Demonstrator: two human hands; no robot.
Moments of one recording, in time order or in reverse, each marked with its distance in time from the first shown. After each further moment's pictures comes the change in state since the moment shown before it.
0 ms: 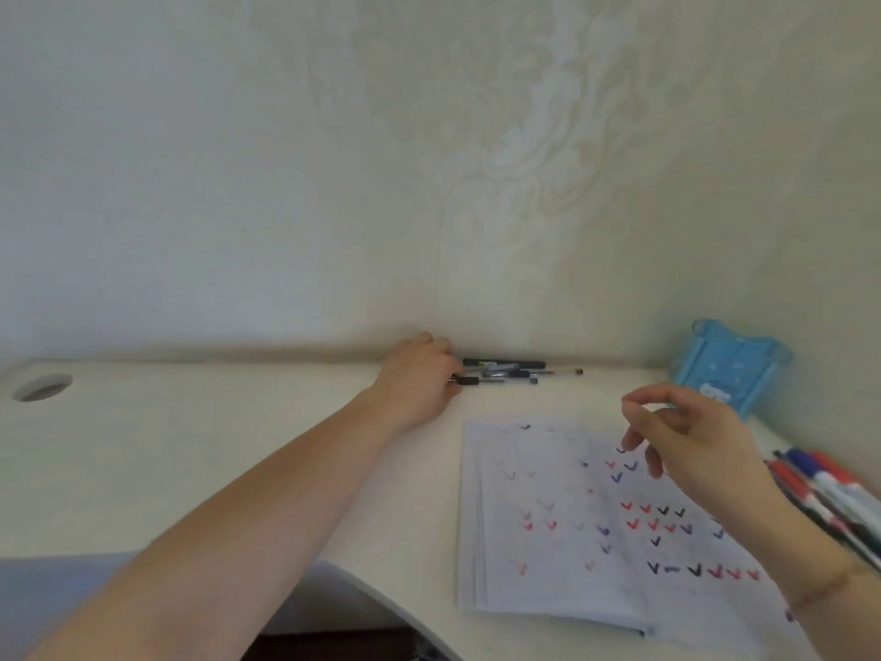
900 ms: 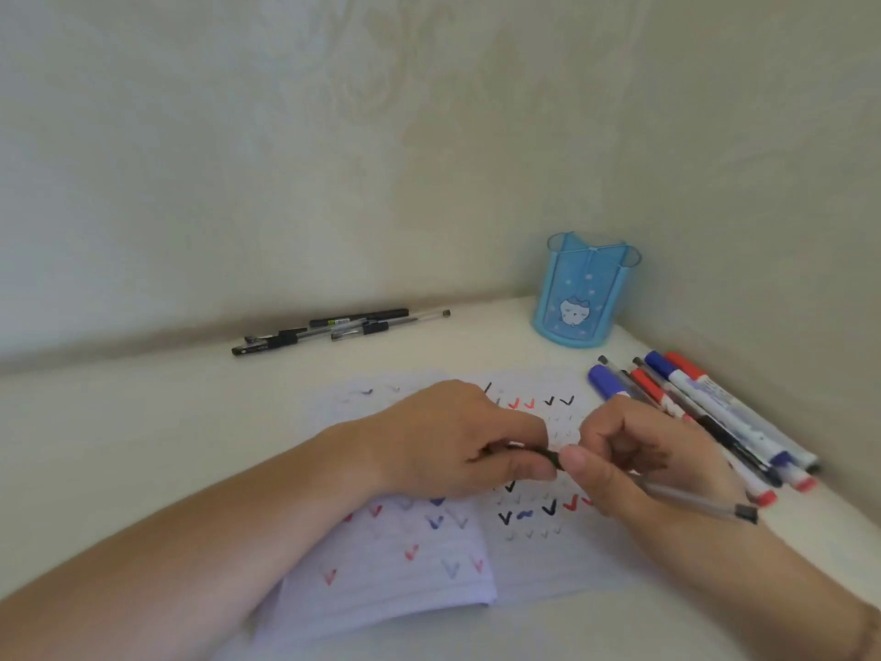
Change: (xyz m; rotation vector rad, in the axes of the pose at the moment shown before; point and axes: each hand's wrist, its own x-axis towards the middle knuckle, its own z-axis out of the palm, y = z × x) left_hand -0.010 0.182 -0.015 -0.613 -0.216 0.657; right_hand -0.066 0.064 -0.049 0.226 -0.067 -0.298
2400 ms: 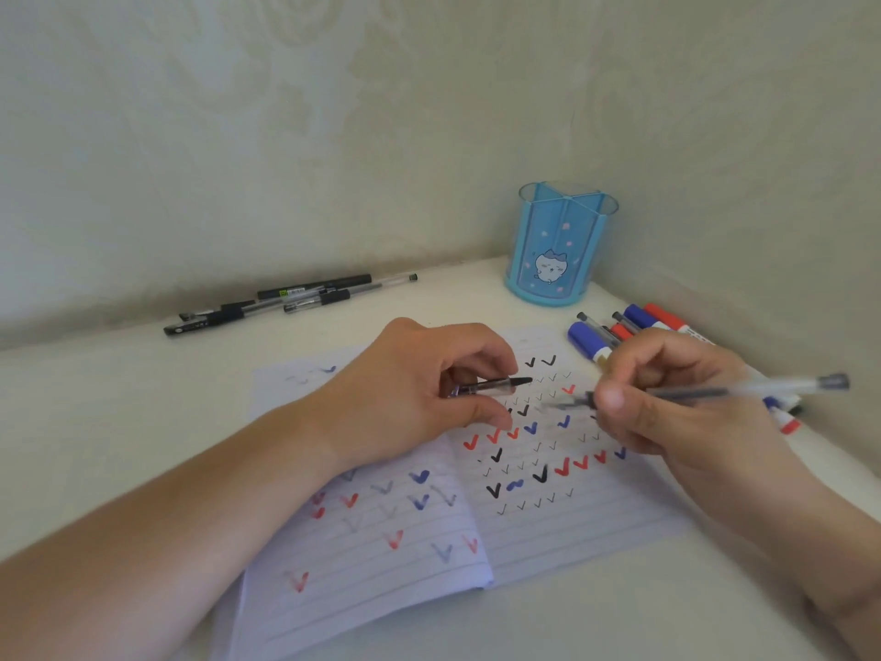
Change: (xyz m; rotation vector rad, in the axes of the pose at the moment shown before) left_hand -0.005 -0.013 0.001 -0.343 0.213 -0.203; right_hand 0.005 0.003 -0.009 0.353 0.100 0.213
